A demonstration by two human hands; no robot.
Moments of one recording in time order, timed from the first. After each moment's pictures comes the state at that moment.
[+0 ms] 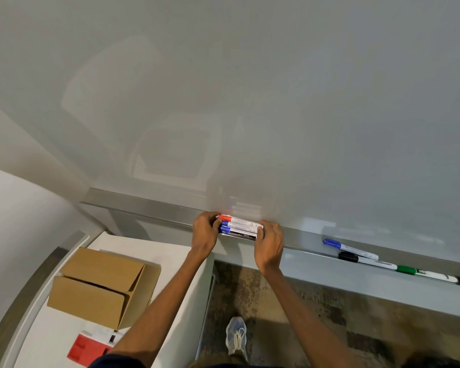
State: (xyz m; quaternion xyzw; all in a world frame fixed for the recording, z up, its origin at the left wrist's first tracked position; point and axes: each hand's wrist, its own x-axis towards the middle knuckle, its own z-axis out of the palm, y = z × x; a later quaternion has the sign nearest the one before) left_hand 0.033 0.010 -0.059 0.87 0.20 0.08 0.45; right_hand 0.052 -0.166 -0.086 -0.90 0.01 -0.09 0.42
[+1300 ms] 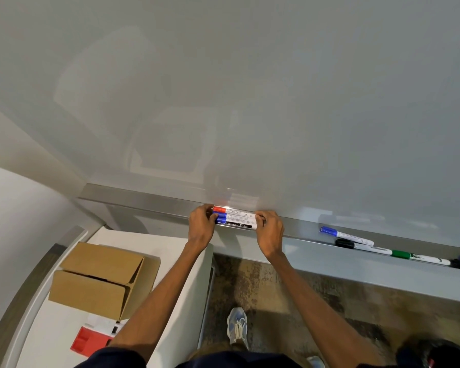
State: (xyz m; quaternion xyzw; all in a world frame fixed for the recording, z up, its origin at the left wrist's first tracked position) left_hand 0.026 0.008 -0.044 0.89 0.20 0.06 0.41; right_hand 0.064 -0.180 -0.078 -0.90 -0.03 -0.03 0.44
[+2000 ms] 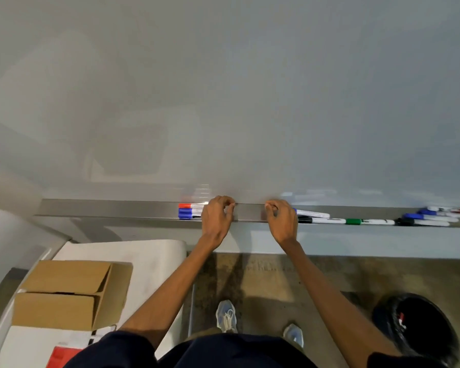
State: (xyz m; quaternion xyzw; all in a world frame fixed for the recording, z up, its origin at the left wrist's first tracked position) left_hand 0.044 -0.114 -0.029 0.92 0.06 0.11 0.38; right_hand 0.064 -0.305 -0.054 -0.91 0.03 -0.09 0.41
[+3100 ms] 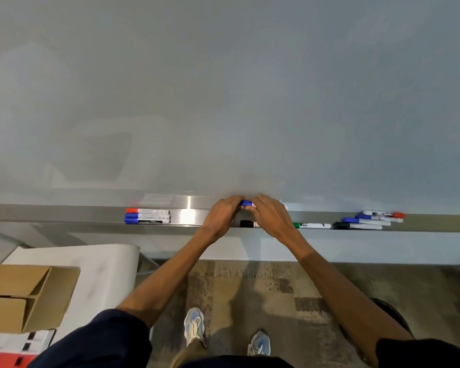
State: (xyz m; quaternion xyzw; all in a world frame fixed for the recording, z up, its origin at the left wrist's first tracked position) left_hand 0.076 -0.280 -0.002 0.95 -0.17 0.04 0.25; right_hand 0.095 -0.460 -0.005 -0.95 -0.25 -0.10 0.14
